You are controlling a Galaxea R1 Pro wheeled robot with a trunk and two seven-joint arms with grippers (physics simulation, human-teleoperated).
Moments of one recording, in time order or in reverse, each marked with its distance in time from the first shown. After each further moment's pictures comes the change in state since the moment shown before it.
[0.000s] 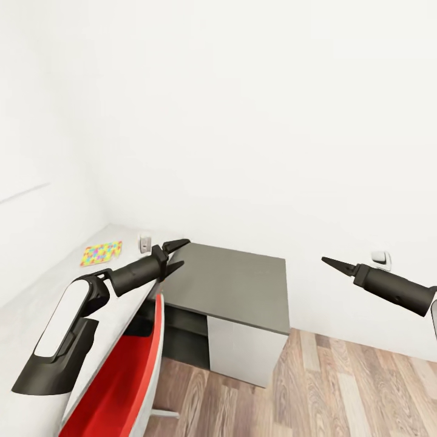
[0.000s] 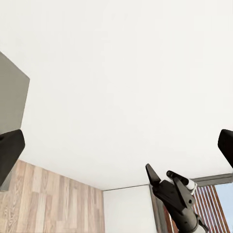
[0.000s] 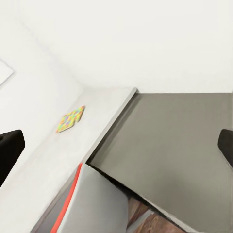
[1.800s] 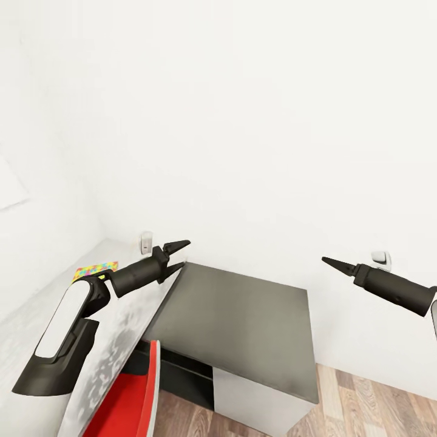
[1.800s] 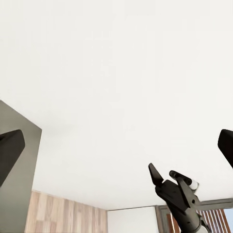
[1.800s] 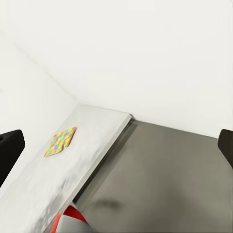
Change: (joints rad) left arm 0.003 -0.001 -0.003 0.002 -0.002 -0.001 0.008; right arm 0.000 0.001 -0.002 0.000 -0.001 0.000 0.000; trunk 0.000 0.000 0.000
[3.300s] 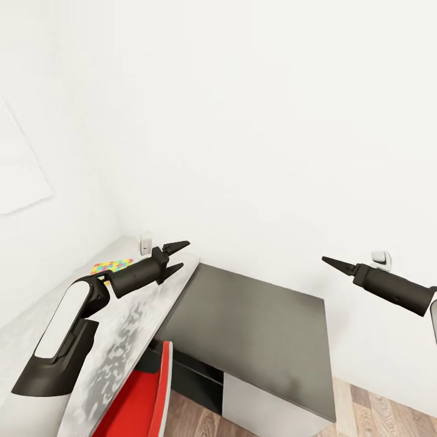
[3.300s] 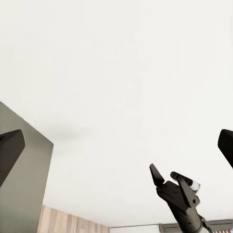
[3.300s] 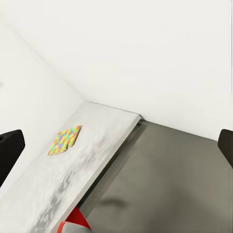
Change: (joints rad) left arm 0.003 0.002 0.003 0.003 0.000 -0.003 0.004; right arm -0.002 0.006 -0.004 0.002 -0.001 0.000 -0.027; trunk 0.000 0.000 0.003
